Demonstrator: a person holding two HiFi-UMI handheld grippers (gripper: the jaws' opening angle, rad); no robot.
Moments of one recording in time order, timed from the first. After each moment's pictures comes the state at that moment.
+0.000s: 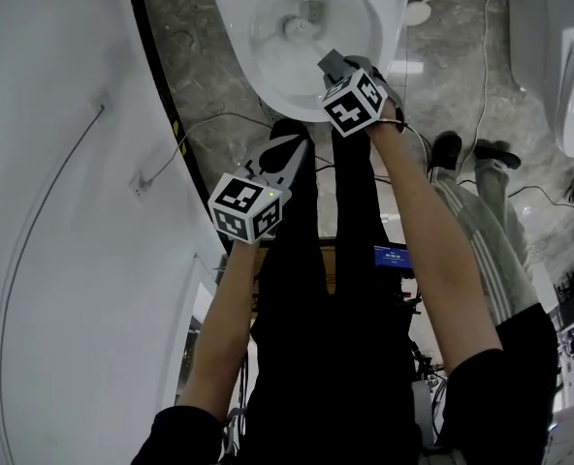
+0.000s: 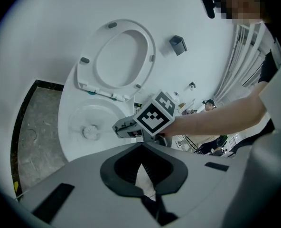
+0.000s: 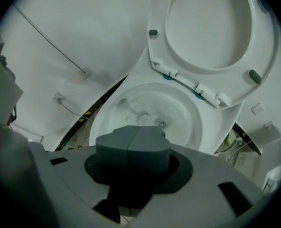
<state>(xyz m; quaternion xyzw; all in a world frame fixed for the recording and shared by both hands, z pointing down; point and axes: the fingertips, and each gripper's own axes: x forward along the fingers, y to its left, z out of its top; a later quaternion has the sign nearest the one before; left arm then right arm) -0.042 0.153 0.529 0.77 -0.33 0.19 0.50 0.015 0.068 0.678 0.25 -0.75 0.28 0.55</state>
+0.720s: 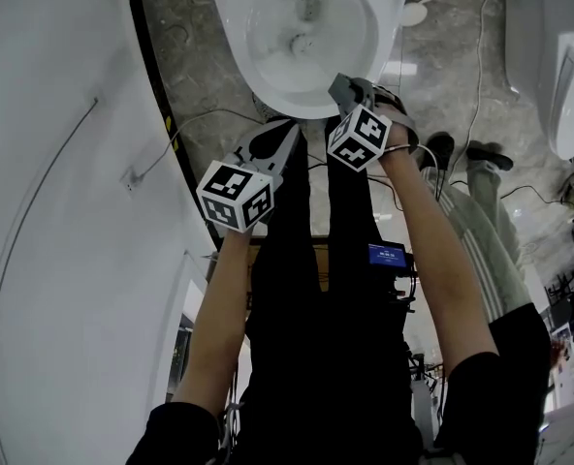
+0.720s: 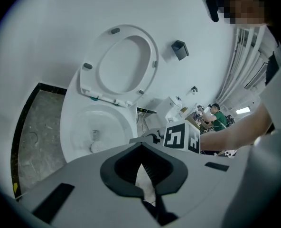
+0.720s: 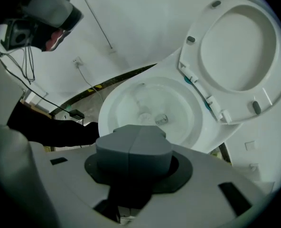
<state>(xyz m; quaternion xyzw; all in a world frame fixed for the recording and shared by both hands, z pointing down) -0.048 0.133 0.528 0.77 -0.36 0.17 0.49 0.045 0.126 0.666 0.15 -0.76 0.13 0.62</state>
